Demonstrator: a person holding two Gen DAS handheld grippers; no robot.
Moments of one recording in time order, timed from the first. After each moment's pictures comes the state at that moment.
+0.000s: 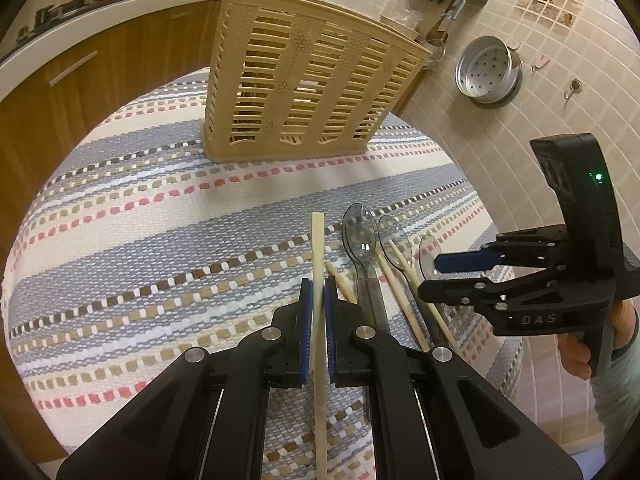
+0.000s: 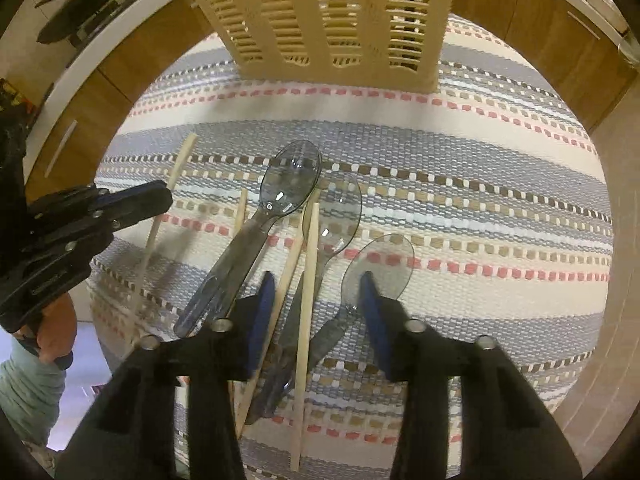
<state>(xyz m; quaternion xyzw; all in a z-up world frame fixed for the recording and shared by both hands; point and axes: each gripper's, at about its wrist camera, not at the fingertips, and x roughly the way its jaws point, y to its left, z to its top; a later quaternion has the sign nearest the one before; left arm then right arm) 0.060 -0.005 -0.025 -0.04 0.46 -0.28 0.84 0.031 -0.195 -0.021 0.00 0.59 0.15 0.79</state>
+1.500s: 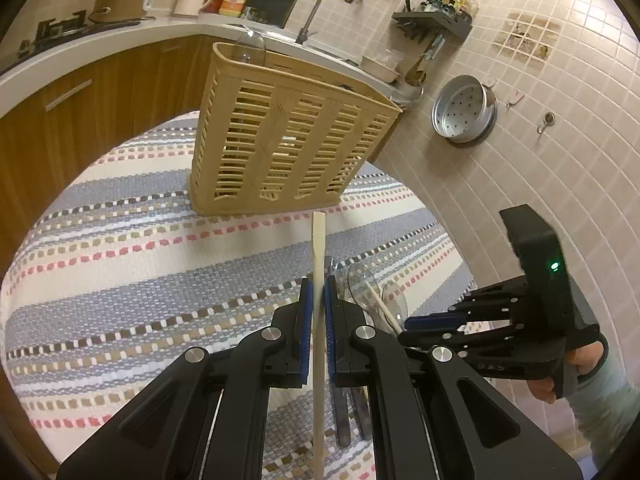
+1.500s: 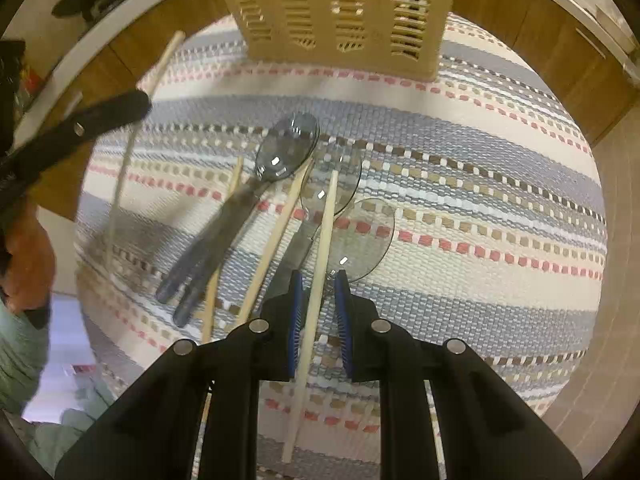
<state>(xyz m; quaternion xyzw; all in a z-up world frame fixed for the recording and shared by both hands) 0.054 0.003 -0.002 -0.08 0.40 -0.32 0.86 0.009 -0.201 -0.030 -0.05 0.58 0.16 0.79</state>
